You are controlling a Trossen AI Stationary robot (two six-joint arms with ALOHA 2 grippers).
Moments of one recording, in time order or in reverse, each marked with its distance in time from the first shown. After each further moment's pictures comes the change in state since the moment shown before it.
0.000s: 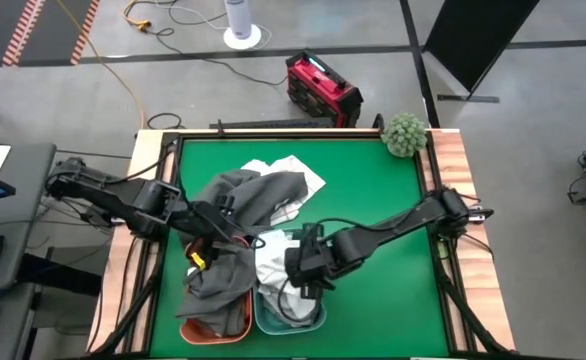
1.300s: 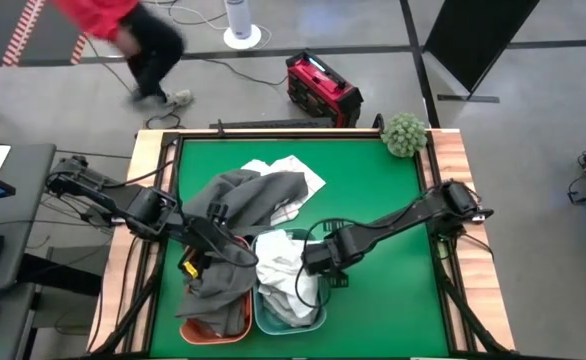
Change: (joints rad) left arm -0.104 -0.001 0.001 -0.089 -0.036 -0.077; right arm -0.048 -0.079 -0.347 -0.052 -0.108 -0.064
